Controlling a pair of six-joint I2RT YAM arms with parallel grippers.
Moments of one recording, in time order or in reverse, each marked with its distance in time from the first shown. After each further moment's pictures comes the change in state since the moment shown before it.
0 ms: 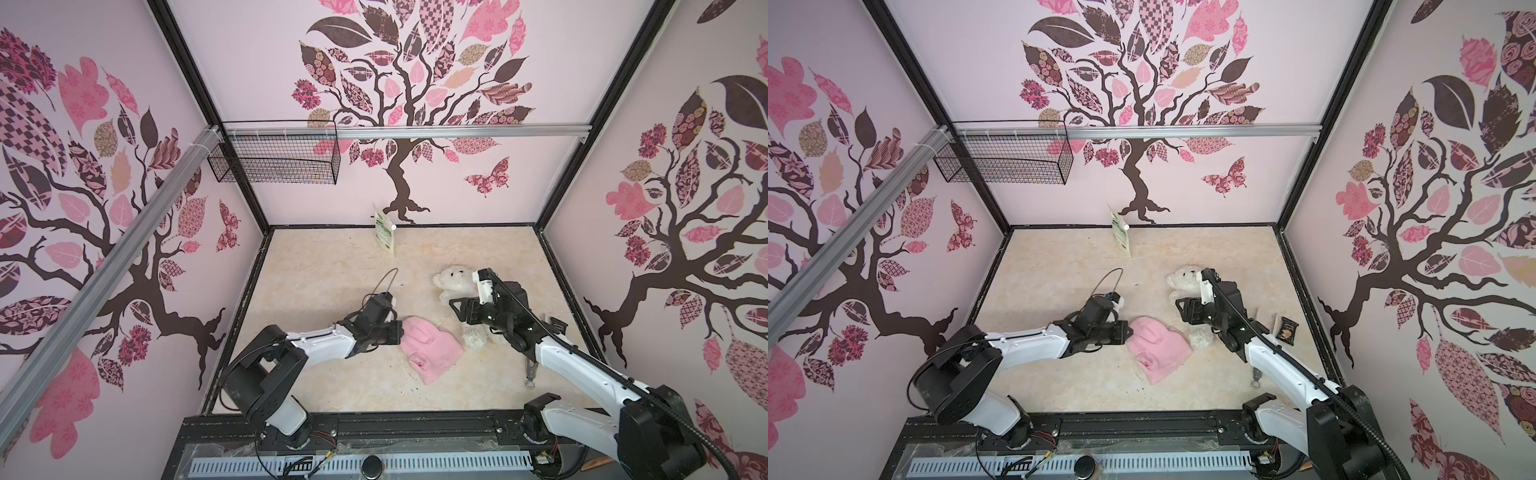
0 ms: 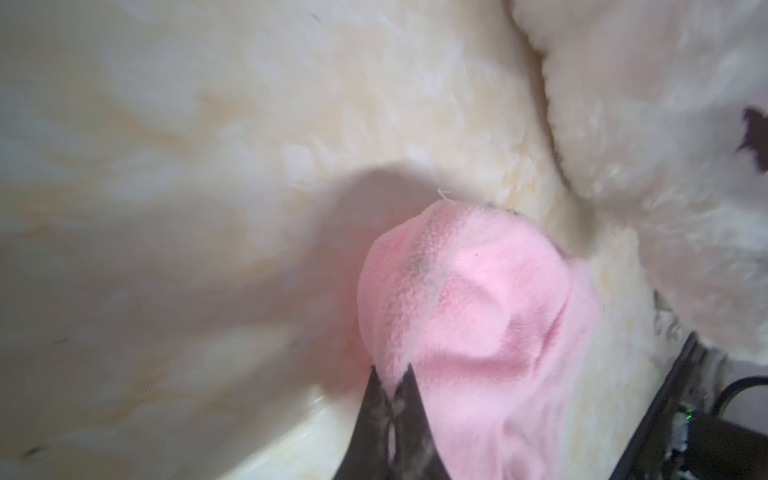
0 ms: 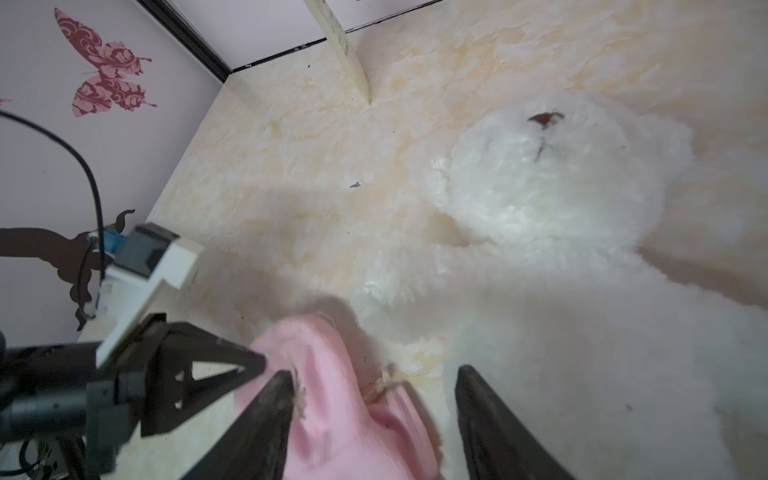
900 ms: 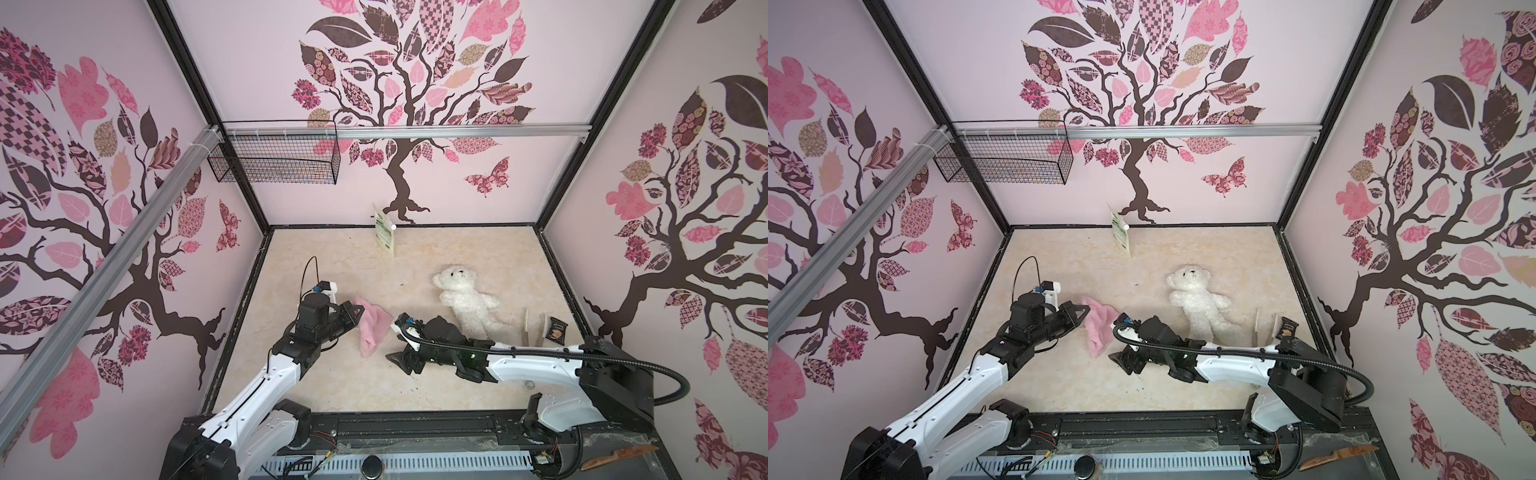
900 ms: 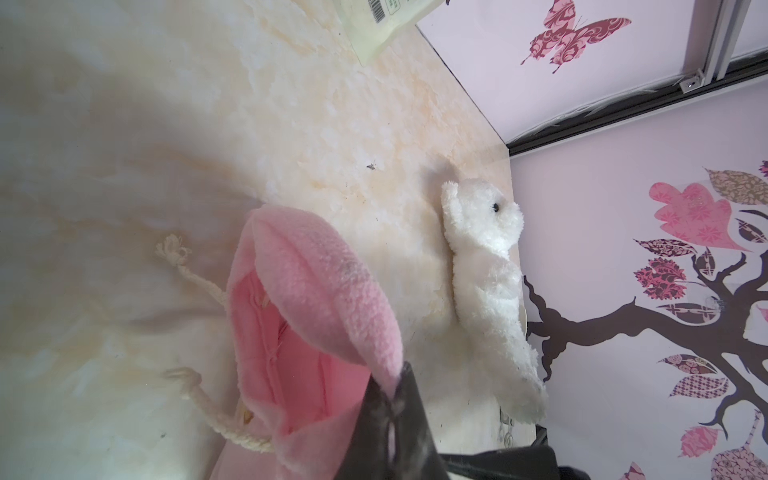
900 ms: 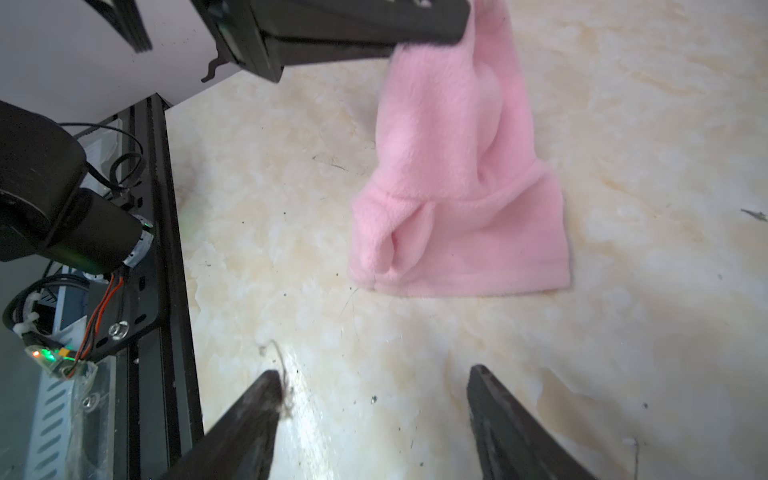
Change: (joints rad) left arm 0.276 -0.578 -0.140 -0.148 0.061 -0.229; right arm 0.644 0.354 0.104 0.292 0.148 -0.235
